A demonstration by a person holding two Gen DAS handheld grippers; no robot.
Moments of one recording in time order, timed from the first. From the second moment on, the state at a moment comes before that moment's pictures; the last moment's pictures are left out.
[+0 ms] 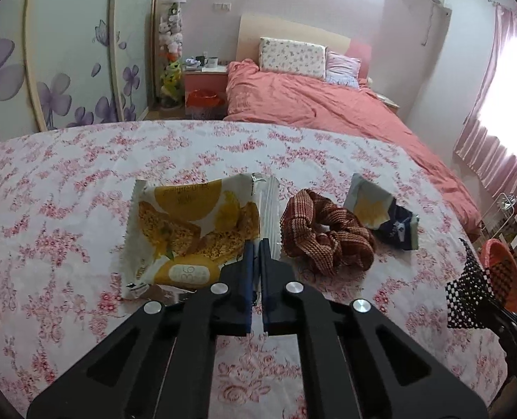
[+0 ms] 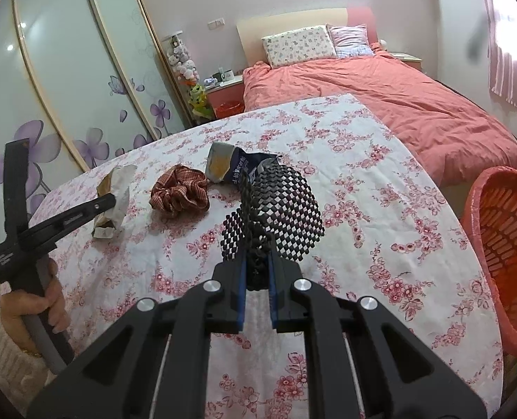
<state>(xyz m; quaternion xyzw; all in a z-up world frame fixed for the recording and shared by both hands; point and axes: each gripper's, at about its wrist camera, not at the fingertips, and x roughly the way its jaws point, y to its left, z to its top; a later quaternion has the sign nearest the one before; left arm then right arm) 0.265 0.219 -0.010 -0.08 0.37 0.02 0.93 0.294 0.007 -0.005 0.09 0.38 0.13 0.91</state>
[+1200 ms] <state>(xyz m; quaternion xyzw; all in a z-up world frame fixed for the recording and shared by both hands) 0.210 -0.059 0.060 -0.01 0.31 -0.28 0.91 0.197 -0.222 0.077 0.17 0.24 -0.03 0.96</state>
